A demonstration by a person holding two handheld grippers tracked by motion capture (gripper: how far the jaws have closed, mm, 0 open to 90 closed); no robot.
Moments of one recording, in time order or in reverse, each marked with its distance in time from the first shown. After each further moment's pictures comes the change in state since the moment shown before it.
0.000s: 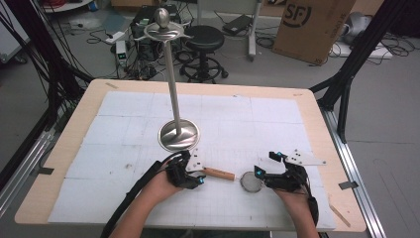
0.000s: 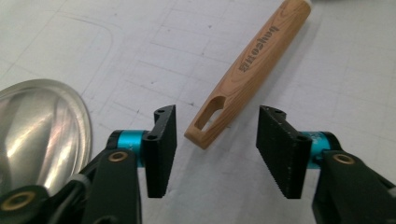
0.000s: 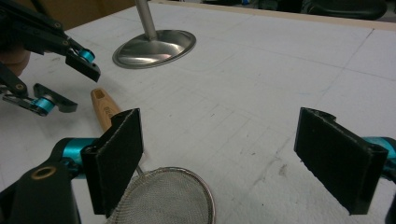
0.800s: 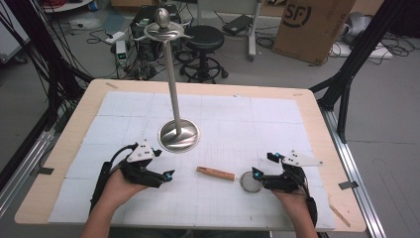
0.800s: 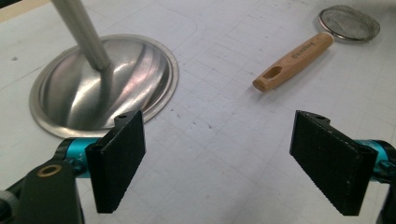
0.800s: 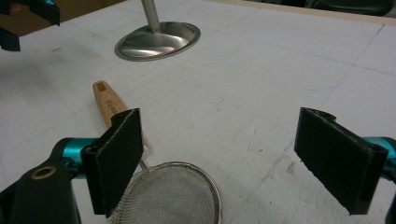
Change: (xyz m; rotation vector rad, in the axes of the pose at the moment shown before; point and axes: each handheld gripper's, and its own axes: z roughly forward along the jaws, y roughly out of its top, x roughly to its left) left arm 0.044 -0.062 -0.078 -0.186 0.045 -0.251; right arm 0.005 -0.001 0.003 0.031 0.006 -0.016
